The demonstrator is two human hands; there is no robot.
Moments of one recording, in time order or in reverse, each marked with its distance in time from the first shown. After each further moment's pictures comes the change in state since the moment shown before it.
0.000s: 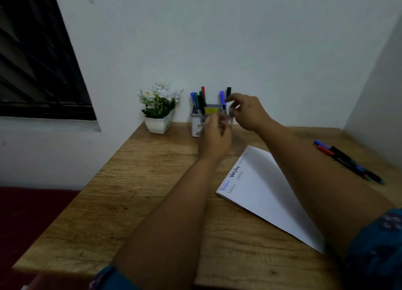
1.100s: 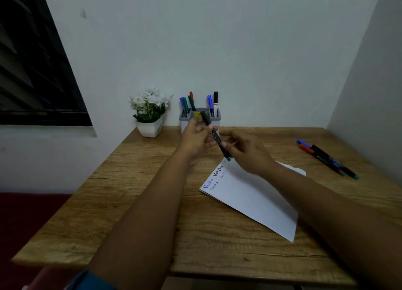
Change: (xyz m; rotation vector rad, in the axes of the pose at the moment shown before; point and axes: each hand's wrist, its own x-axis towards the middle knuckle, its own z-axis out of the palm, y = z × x) left_hand 0.001 0.023 -0.019 -0.595 -0.231 -0.443; right_hand -0.119 -0.006 -0.024 0.239 -0.063 -0.027
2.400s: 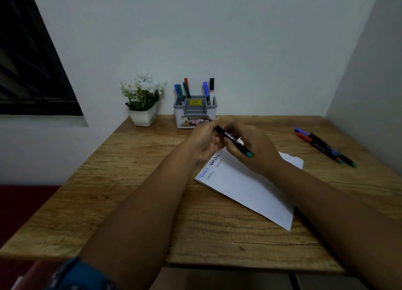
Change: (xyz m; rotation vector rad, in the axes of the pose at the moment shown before) left_hand -0.009 -0.014 0.027 -0.197 -0.177 -0.323; right_hand -0.020 0.013 -0.007 -0.197 0.087 -0.286
